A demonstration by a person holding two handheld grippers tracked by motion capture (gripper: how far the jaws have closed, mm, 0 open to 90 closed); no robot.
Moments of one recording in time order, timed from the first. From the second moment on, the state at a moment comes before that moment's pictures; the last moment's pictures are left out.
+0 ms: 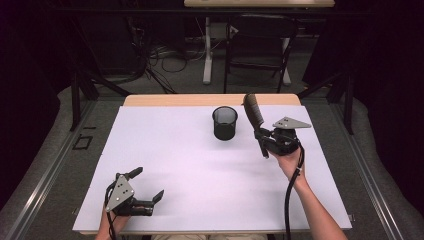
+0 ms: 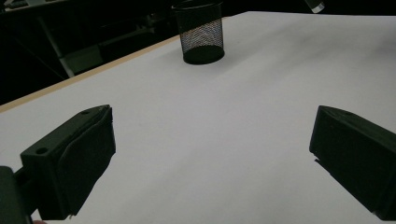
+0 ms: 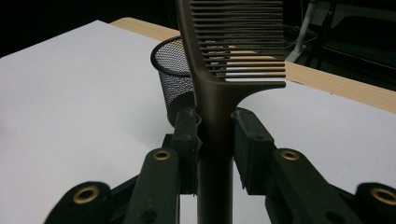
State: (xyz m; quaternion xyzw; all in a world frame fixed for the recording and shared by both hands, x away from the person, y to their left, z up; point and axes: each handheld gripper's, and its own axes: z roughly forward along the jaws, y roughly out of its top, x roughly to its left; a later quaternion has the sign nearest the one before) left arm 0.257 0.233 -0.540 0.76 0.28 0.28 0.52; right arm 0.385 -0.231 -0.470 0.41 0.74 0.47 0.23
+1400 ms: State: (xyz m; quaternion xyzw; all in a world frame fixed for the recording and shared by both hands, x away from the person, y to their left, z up) left arm 0.257 0.232 -0.539 0.76 0.28 0.28 0.52; right arm 0.407 -0.214 -0.445 0.40 0.75 0.47 0.24
